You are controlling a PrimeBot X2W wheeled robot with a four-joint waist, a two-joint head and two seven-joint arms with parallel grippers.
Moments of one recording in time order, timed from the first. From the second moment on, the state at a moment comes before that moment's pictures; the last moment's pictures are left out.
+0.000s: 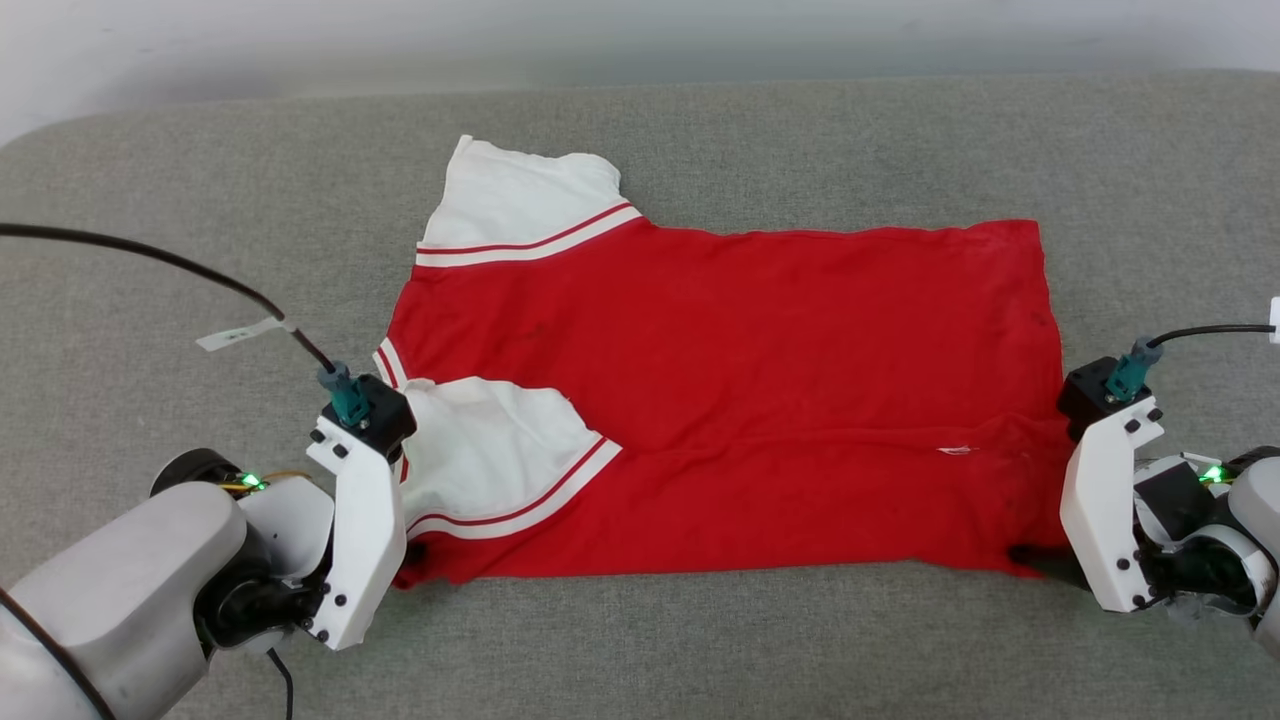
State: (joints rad) left arm -0.76 0.81 -1.11 0.22 -1.10 -0.13 0.64; right arm -0.67 -0.70 0.91 0.43 1.01 0.13 0.76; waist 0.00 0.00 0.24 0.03
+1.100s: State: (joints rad) left arm -0.56 0.87 -1.15 0.13 -1.15 -0.06 0.57; right arm -0.38 -0.87 0.86 0.24 1.08 0.13 0.54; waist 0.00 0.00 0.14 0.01
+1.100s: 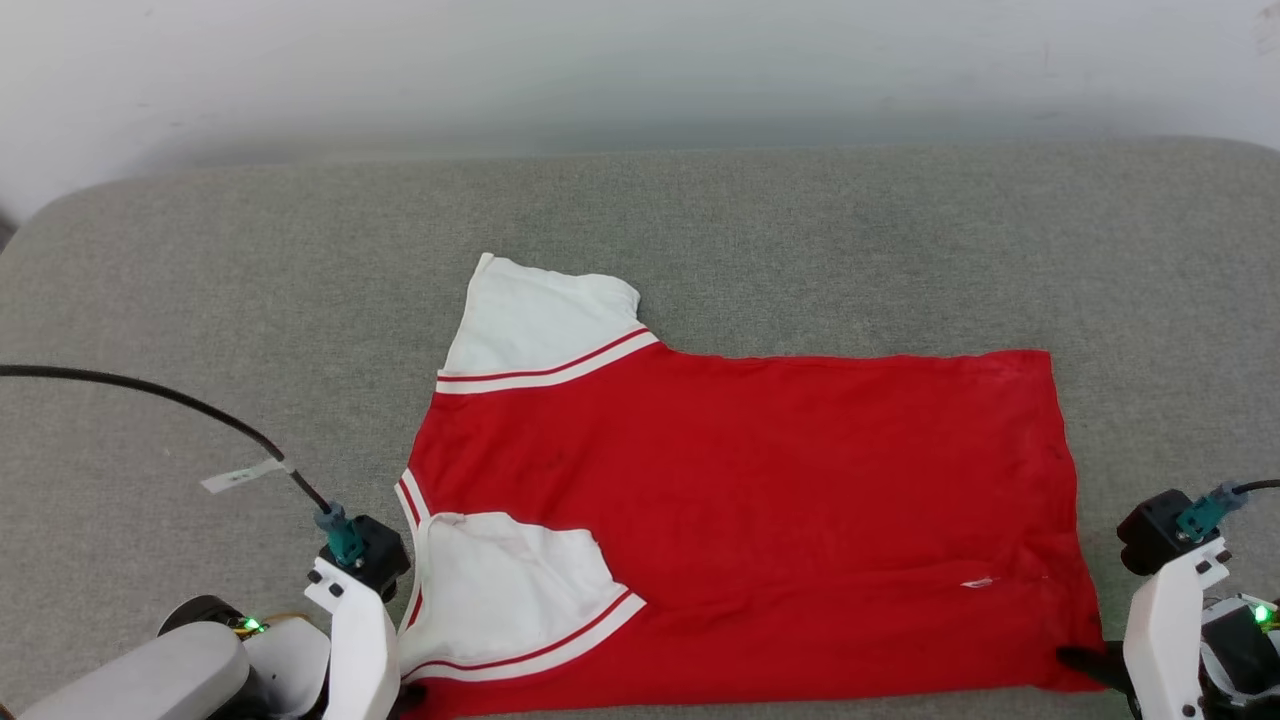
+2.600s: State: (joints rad) left arm -1.25 0.76 -0.96 0.51 -1.07 -0.09 0.78; right arm -0.17 -0.23 0.10 -0.09 0.25 0.13 -0.26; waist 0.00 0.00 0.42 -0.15
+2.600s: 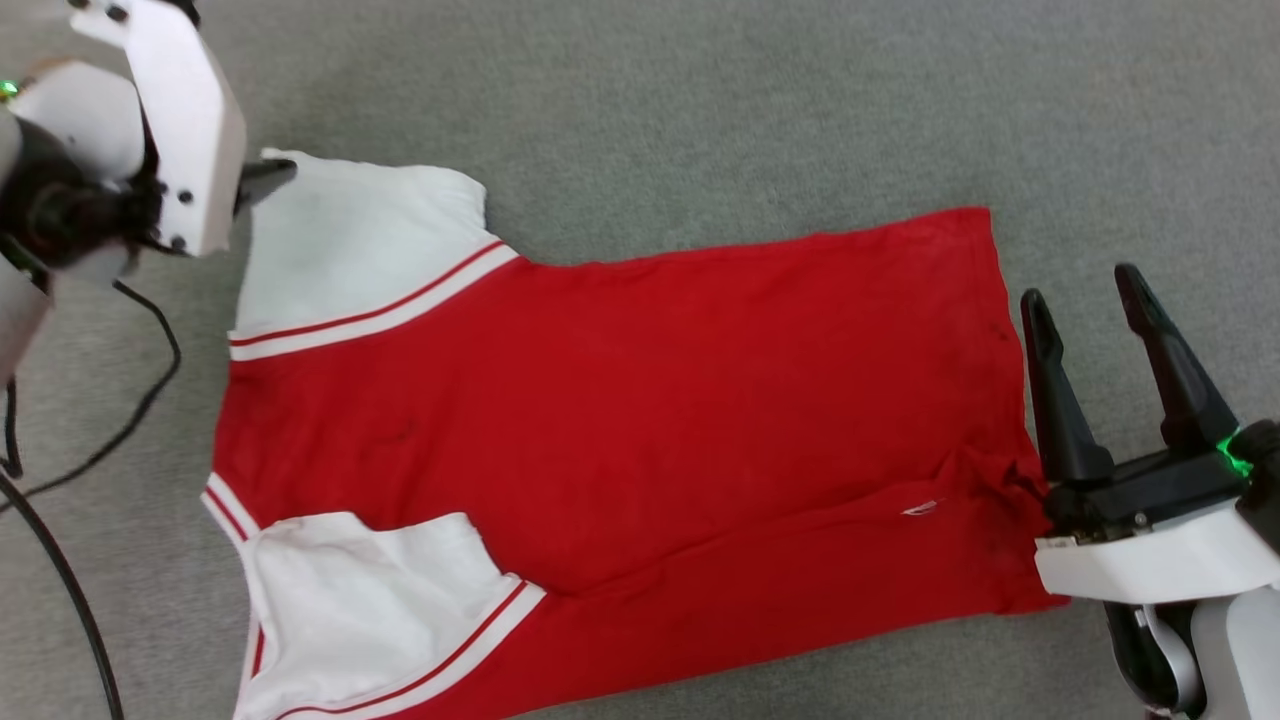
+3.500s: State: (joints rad) left arm -1.33 0.74 -1.03 0.58 -1.09 -0.12 0.91; right arm -0.30 -0.28 0.12 -0.08 0.28 0.13 -0.26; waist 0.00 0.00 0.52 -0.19
